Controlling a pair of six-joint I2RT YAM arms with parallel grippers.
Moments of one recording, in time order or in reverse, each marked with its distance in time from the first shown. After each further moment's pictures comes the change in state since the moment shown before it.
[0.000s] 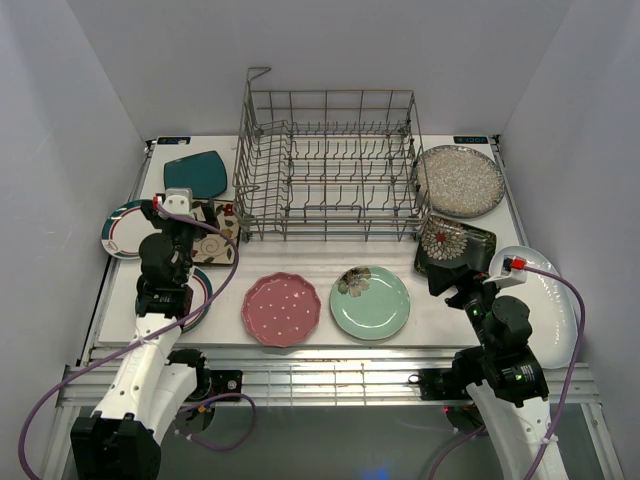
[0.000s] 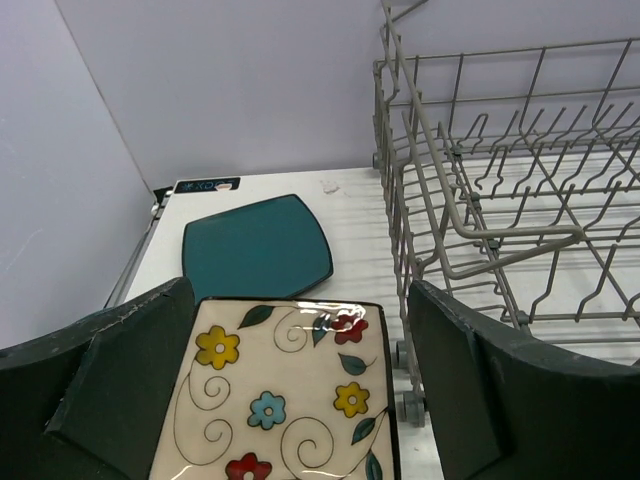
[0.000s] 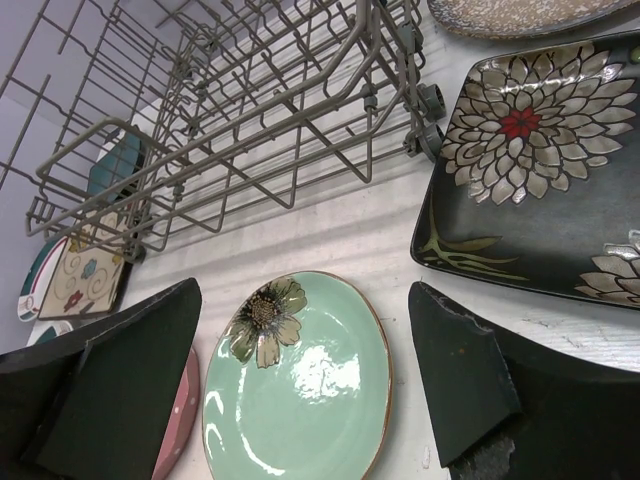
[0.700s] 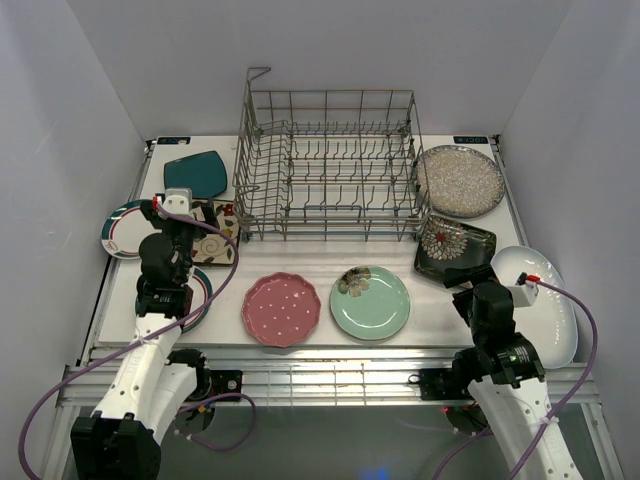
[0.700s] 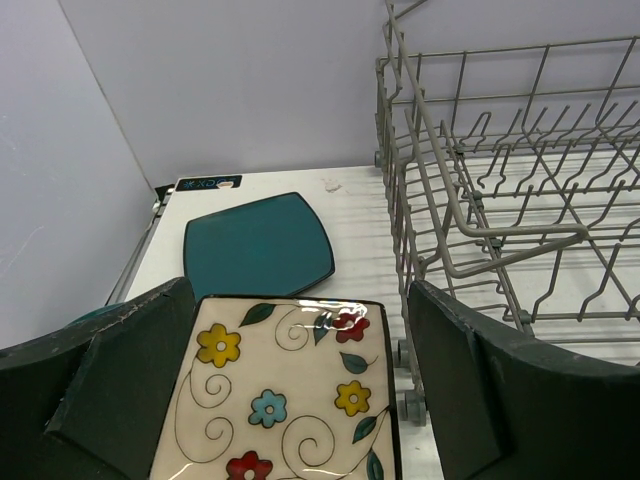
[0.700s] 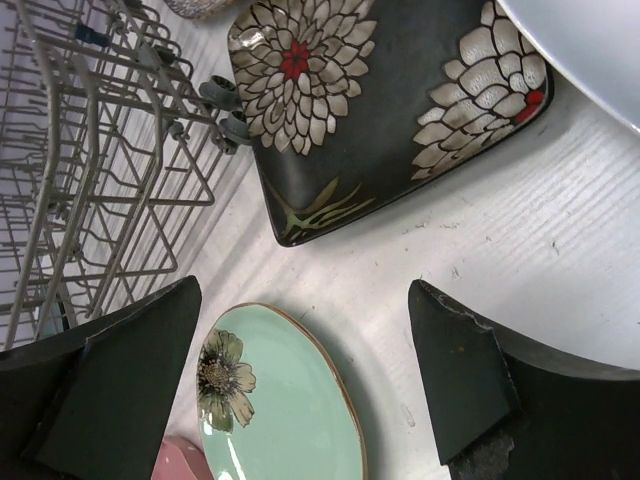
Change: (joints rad) left arm 0.000 0.003 -0.003 0.000 -0.004 0.000; right arm 0.000 0.168 0.013 -0.223 0.336 0.447
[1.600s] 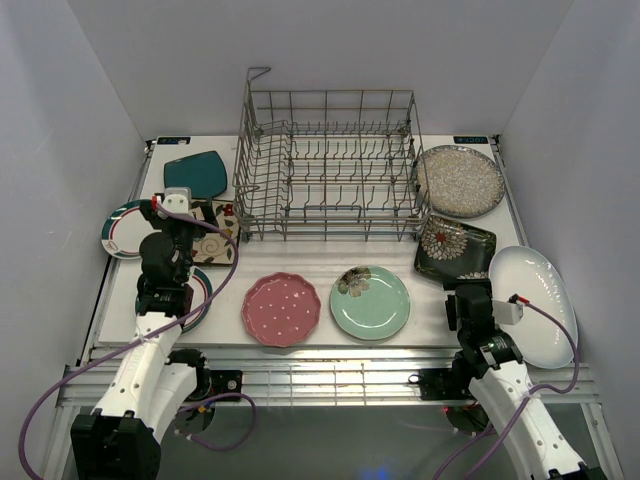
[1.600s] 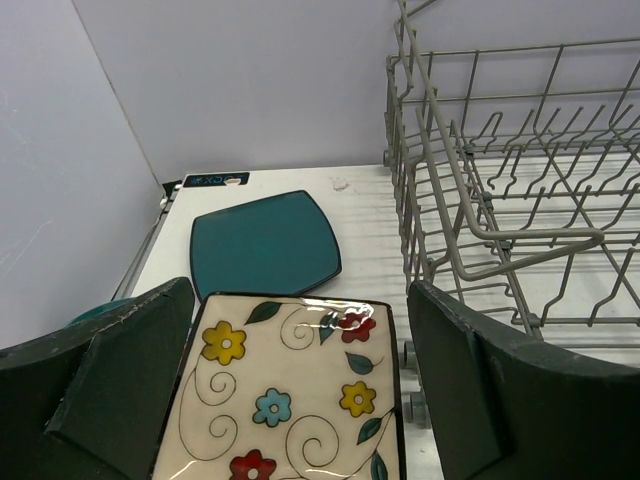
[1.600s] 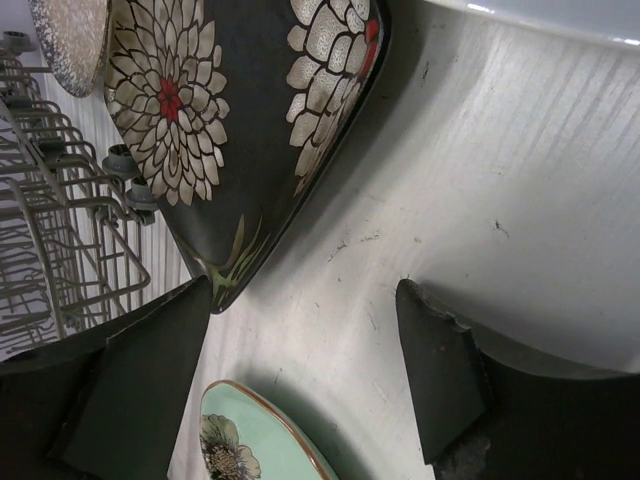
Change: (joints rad) left arm 0.000 0.009 0.000 0.006 -0.024 -0.001; right arm 0.000 0.140 -0.226 0.179 0.076 0.402
